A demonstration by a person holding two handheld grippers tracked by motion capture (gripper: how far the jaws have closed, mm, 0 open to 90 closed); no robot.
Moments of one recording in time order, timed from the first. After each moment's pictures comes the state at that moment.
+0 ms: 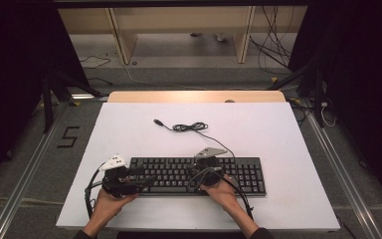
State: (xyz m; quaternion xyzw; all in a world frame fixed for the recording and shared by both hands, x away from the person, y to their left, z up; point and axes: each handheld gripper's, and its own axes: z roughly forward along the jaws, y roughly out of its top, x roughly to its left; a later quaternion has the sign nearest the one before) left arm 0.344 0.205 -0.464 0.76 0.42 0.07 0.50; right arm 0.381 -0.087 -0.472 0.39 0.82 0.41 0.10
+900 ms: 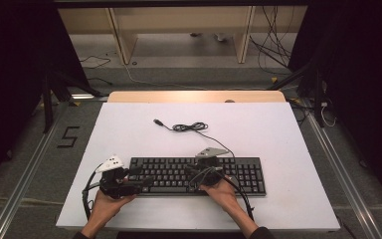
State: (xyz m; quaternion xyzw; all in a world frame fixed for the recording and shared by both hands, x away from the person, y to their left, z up) left arm 0.340 0.209 -0.463 0.75 0.42 0.08 0.51; right arm 0.381 -0.090 -0.472 0.39 0.81 0.43 0.09
